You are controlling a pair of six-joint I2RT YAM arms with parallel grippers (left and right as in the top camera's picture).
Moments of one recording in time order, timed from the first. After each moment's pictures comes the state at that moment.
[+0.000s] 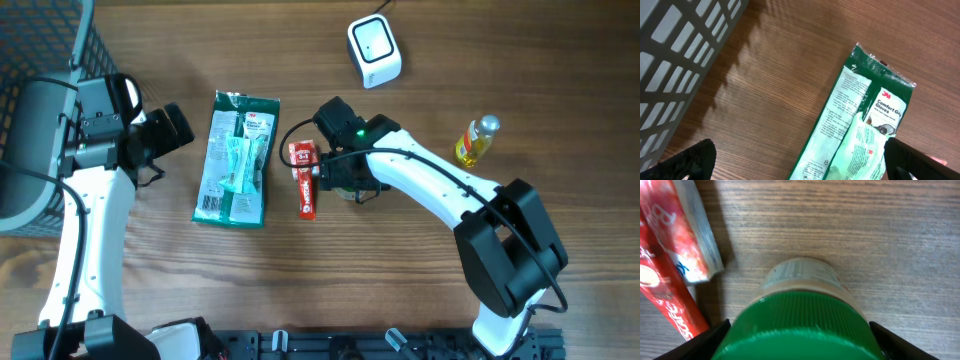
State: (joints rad) left arm 0.18 1.42 1.14 -0.70 0.00 -0.27; right arm 0.65 1.93 1.36 -0.85 0.05 0.63
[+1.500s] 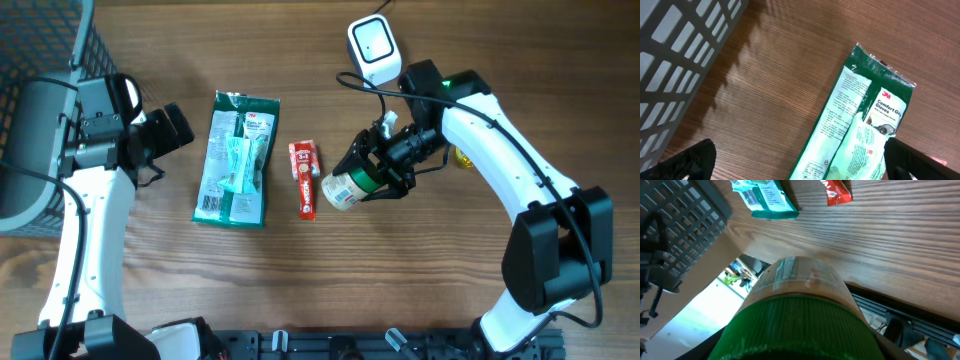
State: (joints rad) left arm 0.18 1.42 1.14 -0.70 0.00 -0.27; right arm 0.33 1.85 1.45 -1.27 -0.93 0.59
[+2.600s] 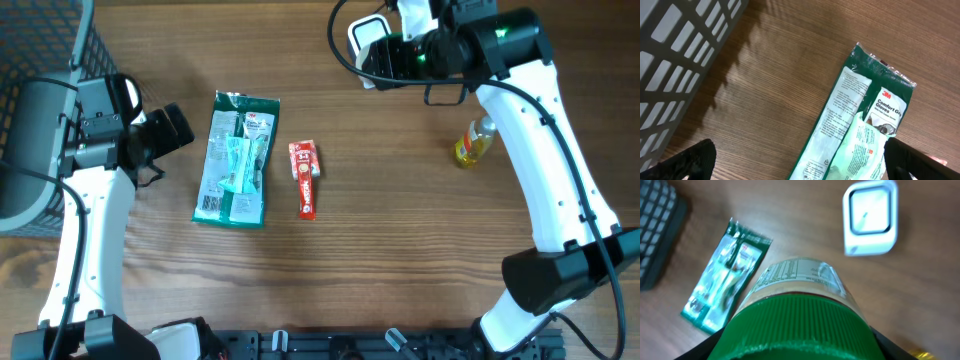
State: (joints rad) left arm 0.18 1.42 1.14 -0.71 0.00 -0.27; right arm 0.33 1.84 2.04 -1.15 -0.20 0.05
